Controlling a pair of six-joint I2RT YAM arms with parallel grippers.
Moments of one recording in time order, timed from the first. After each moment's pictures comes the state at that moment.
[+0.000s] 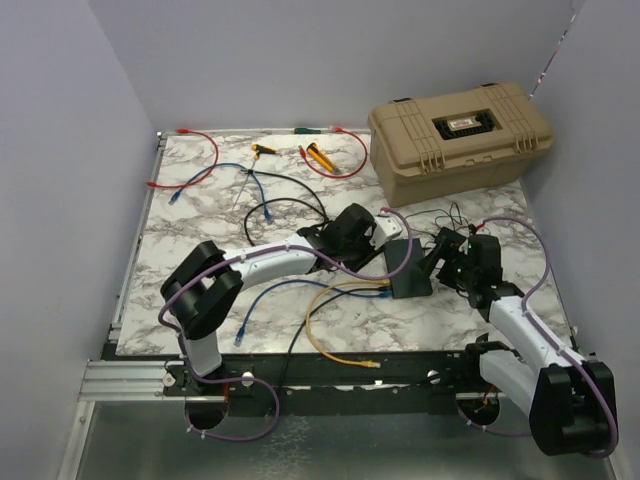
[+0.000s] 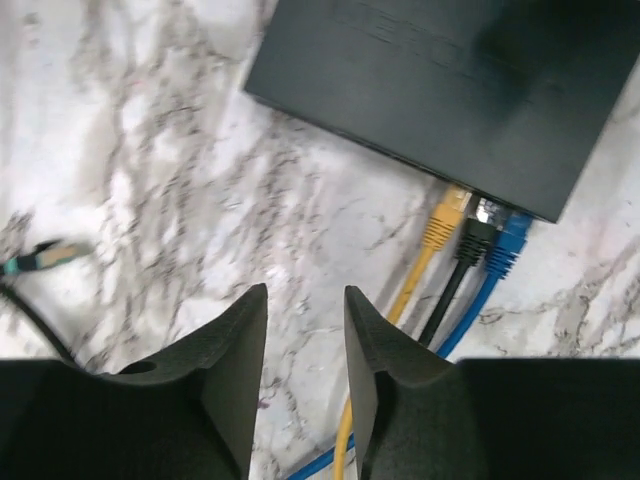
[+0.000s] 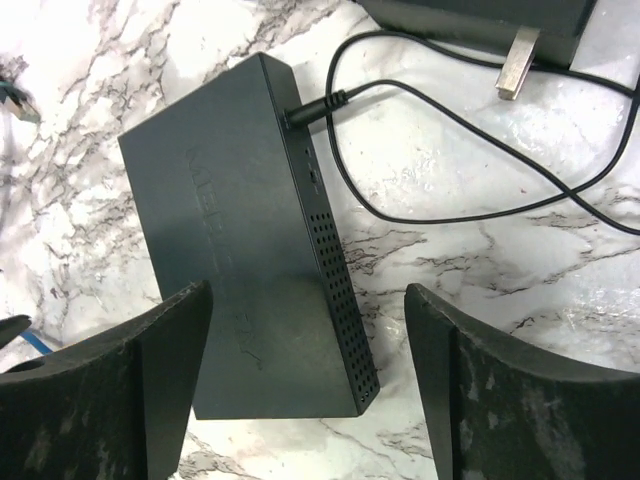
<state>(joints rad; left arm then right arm) -0.92 1.80 1.21 -0.20 0.12 0.17 0.08 0.97 0.35 -0.11 -0.15 0.52</state>
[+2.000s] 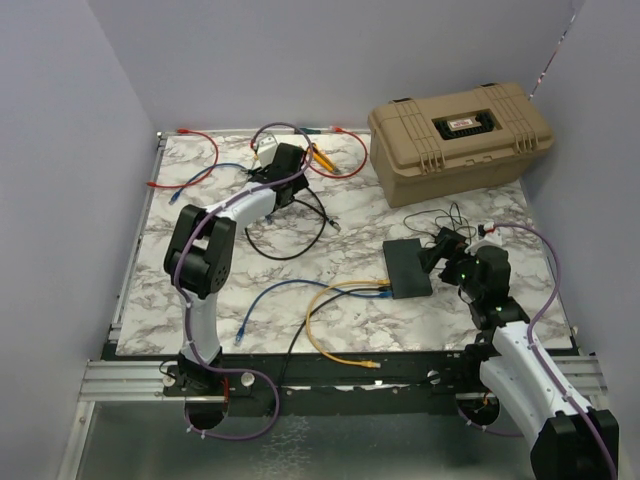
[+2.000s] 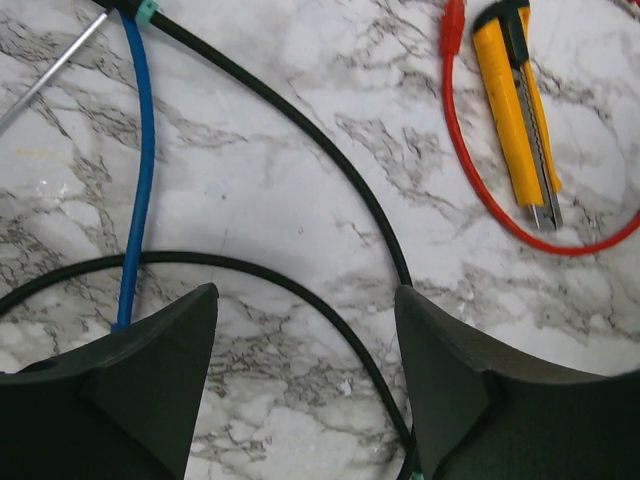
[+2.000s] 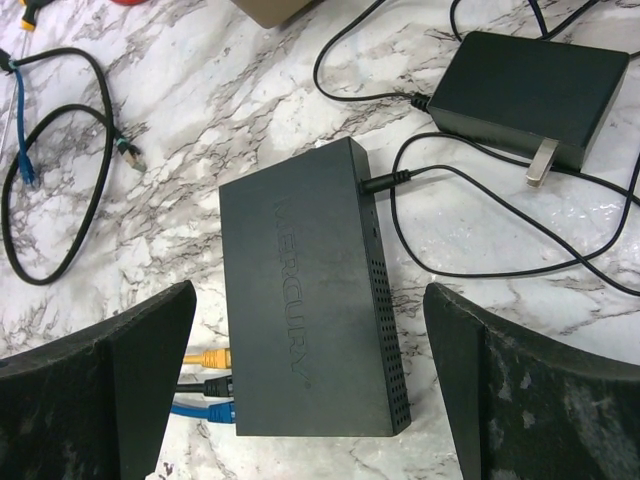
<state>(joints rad) -0.42 1.98 1.42 -0.18 -0.41 -0.73 0.12 0.70 0.27 0.01 -0.10 0.51</state>
